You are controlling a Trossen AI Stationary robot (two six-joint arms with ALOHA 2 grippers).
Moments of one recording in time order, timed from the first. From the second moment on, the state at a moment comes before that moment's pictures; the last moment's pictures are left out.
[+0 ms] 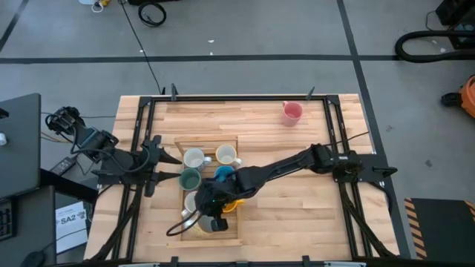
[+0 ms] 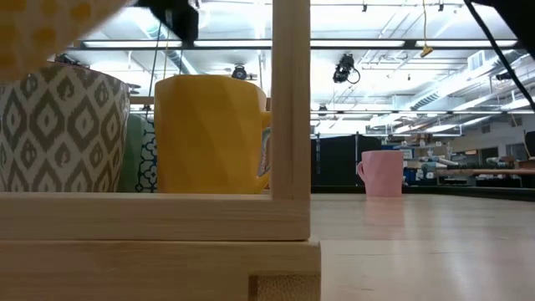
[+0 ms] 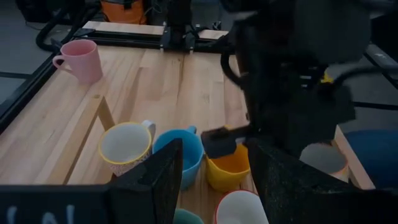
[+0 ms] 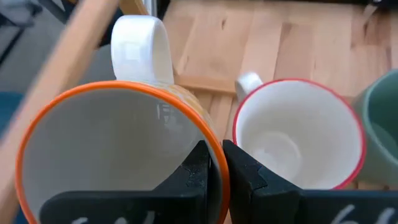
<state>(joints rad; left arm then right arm) -0.61 0.82 1.03 -0.69 -0.55 -0.38 0.30 2.35 2.24 -0.67 -0.13 0.15</state>
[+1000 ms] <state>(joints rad) -0.61 0.82 1.03 -0.69 -0.55 -0.38 0.31 2.44 2.24 -0.63 -0.04 0.14</state>
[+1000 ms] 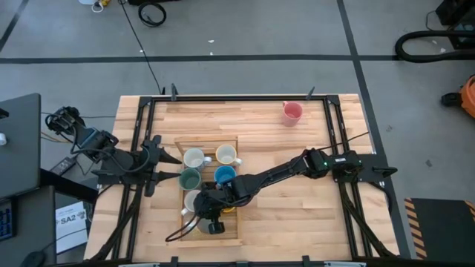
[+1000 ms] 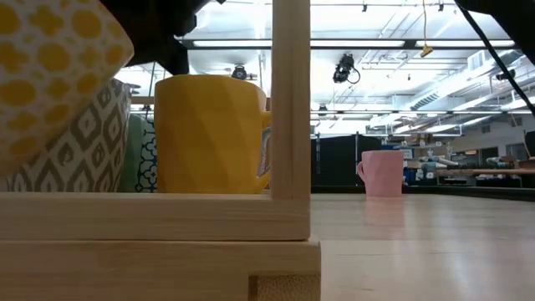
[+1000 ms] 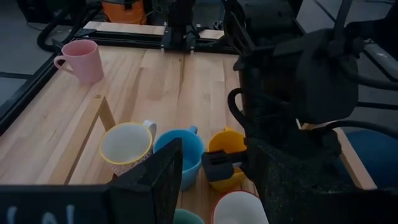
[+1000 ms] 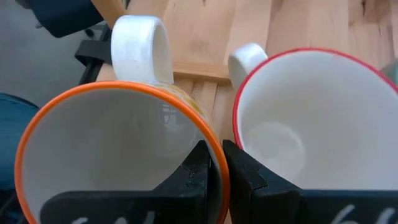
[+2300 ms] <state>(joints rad) -0.61 0.82 1.03 -0.69 -0.55 -0.37 0.31 2.44 2.24 -0.64 -0.06 0.19</state>
